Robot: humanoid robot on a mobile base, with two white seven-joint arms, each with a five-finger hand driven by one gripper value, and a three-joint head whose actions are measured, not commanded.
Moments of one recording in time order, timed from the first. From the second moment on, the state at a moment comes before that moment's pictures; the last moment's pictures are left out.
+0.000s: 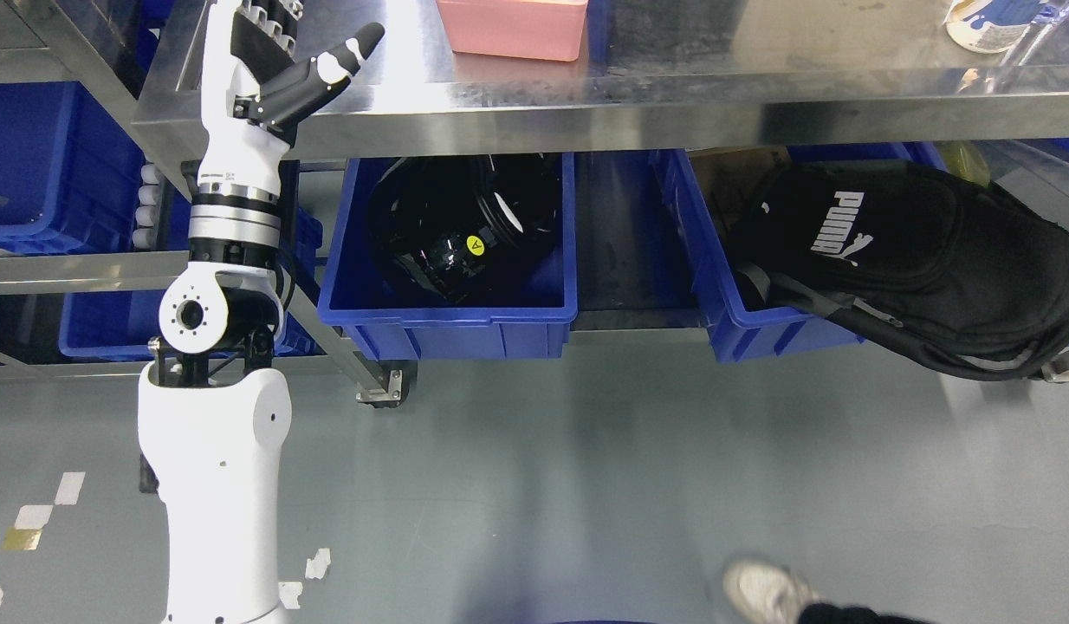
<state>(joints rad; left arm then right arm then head) -0.52 0.01 -0.02 -1.65 0.24 -0.01 -0.10 0.00 0.00 -0.05 0.00 0.00 -0.05 0.00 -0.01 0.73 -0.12</state>
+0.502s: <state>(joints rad) -0.60 0.02 0.00 -1.63 0.18 0.00 -0.34 0.00 0.00 -0.05 0.00 0.00 -0.05 -0.01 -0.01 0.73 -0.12</state>
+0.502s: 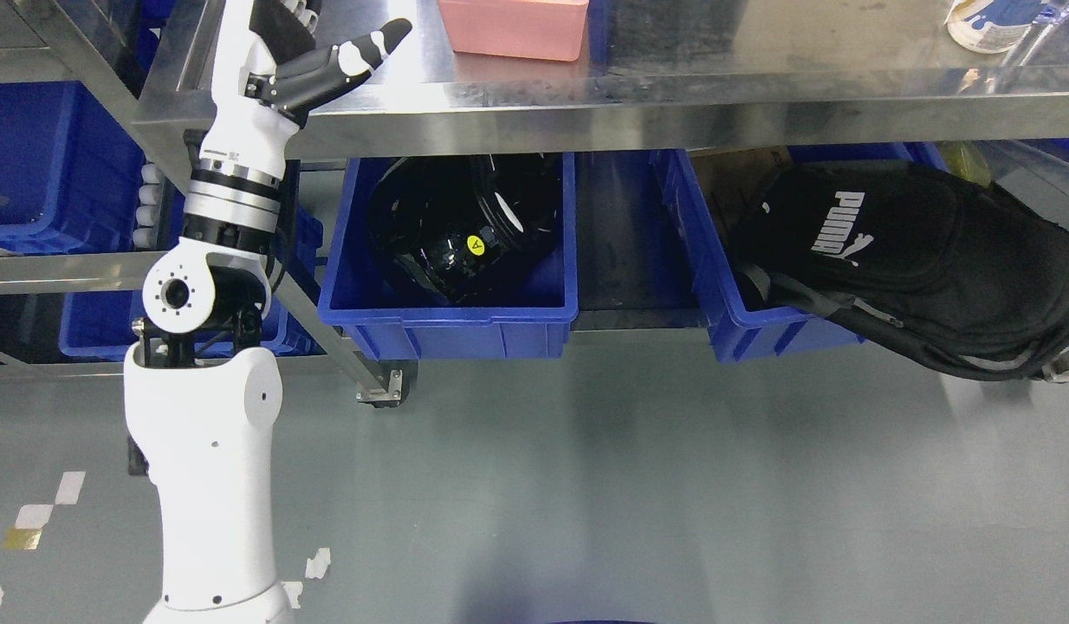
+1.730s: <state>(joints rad) -1.16 0.17 -0.31 -1.17 -0.29 -0.17 -0.85 0.00 0.00 -0.05 0.00 0.00 -0.05 0.00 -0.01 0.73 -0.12</state>
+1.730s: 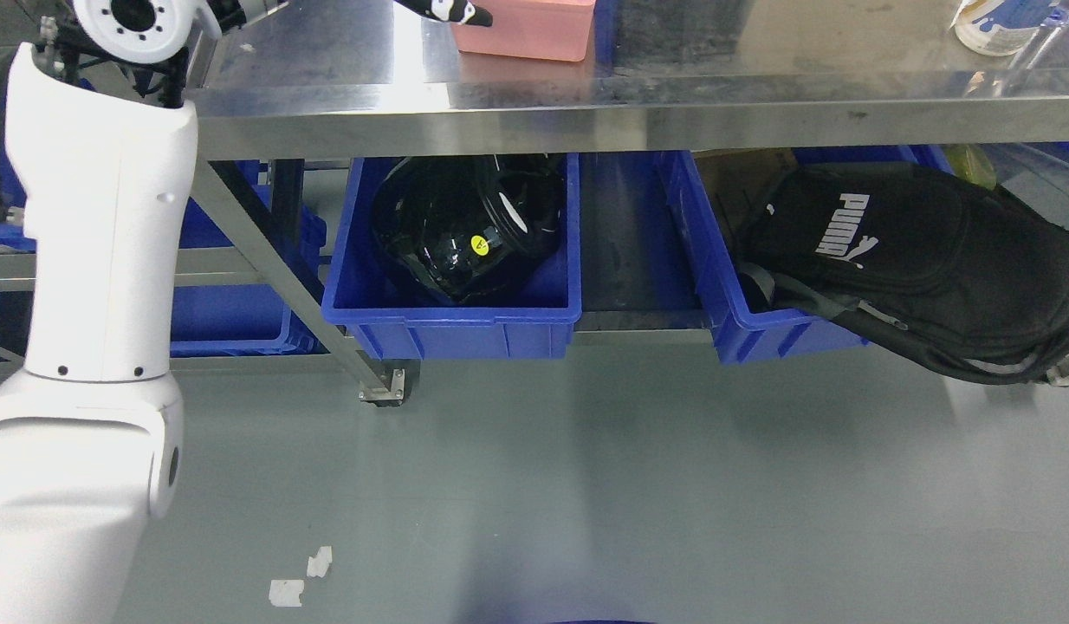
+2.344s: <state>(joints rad) -1.26 0.12 -0.41 -0.94 -0.50 -0.20 -0.87 0.00 0.00 -0.05 0.00 0.00 -0.05 0.00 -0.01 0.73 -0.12</state>
